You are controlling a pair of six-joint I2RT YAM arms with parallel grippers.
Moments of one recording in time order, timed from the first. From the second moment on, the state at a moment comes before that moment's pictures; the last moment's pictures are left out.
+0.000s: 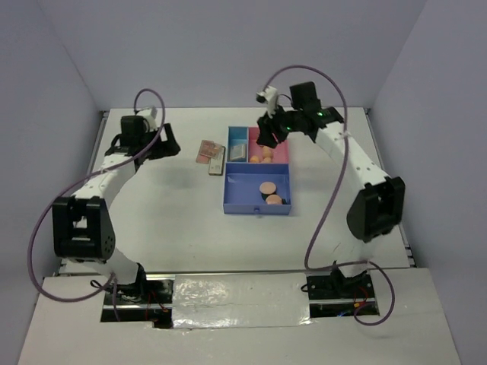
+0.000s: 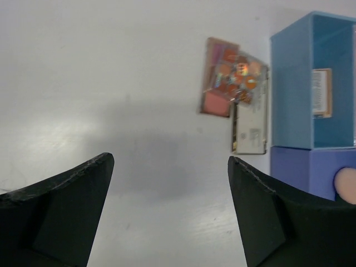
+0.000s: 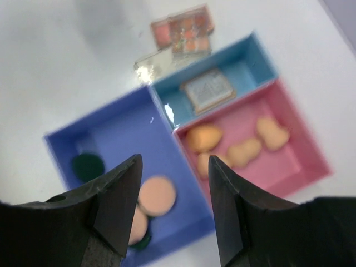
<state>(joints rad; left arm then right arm) -0.04 1.60 1.18 -0.20 0.18 -0.24 0.31 1.67 1.58 -0.61 -0.61 -0.44</state>
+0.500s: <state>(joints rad) 0.19 1.11 0.84 -0.23 0.19 -0.18 0.70 2.37 2.30 -0.82 -0.23 -0.39</state>
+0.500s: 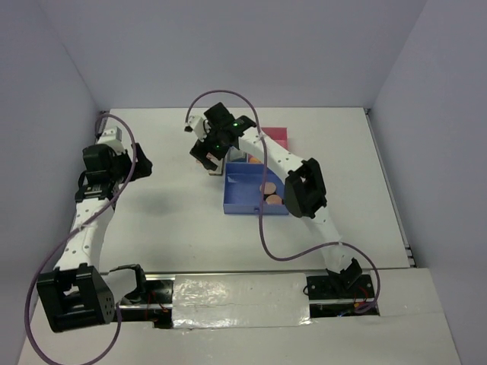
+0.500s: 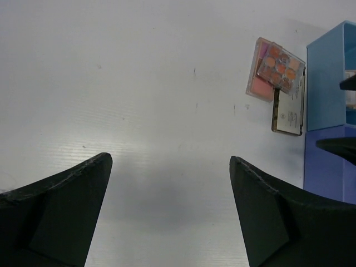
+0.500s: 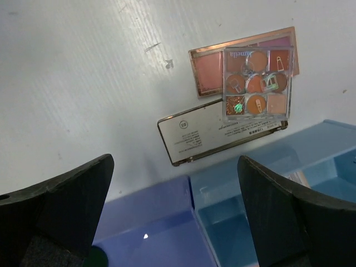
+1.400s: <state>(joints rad) 0.09 1.19 0.73 0.02 0.50 -0.27 0.58 1.99 2.02 -0.50 -0.51 -0.44</state>
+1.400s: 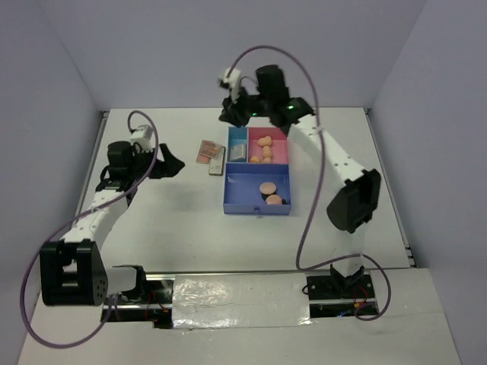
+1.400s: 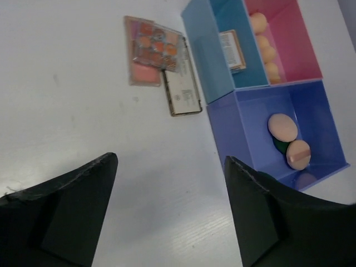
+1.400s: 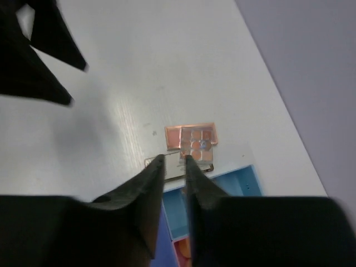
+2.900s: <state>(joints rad) -0.32 2.22 1.73 -0.28 -0.01 -0.08 -0.02 1.45 1.26 -0.39 -1.03 -0.19</state>
